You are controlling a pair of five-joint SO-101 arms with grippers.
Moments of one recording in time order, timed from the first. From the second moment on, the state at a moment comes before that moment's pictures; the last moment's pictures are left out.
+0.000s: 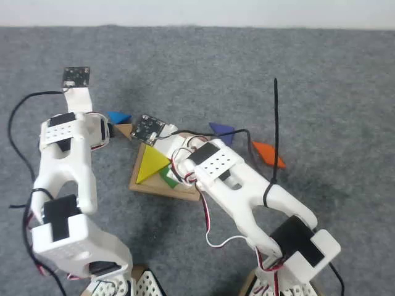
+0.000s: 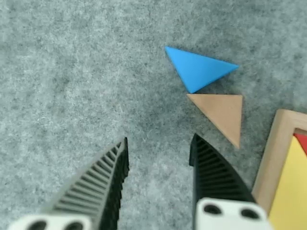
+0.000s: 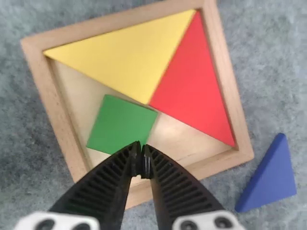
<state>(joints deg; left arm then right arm) -24.2 8.5 23.7 49.3 -6.8 -43.4 1.7 27.4 43.8 22.9</state>
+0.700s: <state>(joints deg) -24.7 8.5 23.7 49.3 -6.8 -43.3 19.1 7.4 58.4 22.9</state>
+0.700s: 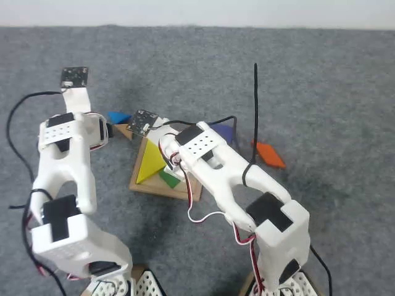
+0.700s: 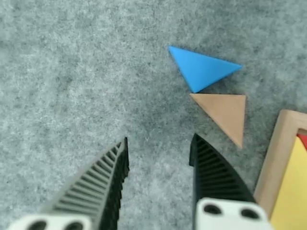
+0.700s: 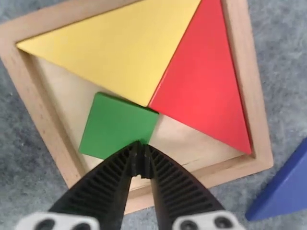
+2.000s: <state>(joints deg) -24.7 8.5 23.7 49.3 -6.8 -45.7 25.9 -3.7 72.3 22.5</state>
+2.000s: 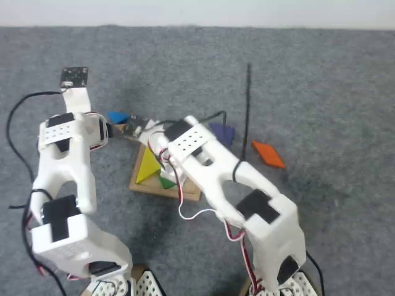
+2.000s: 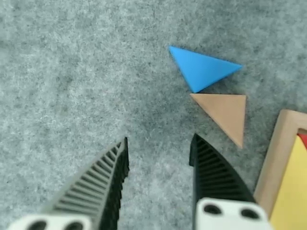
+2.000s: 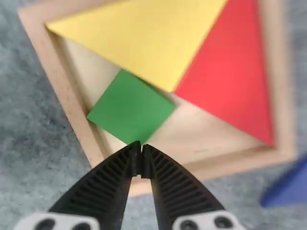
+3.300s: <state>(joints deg) -24.7 8.5 23.7 48.7 -6.8 -44.9 10.3 4.5 68.0 21.4</state>
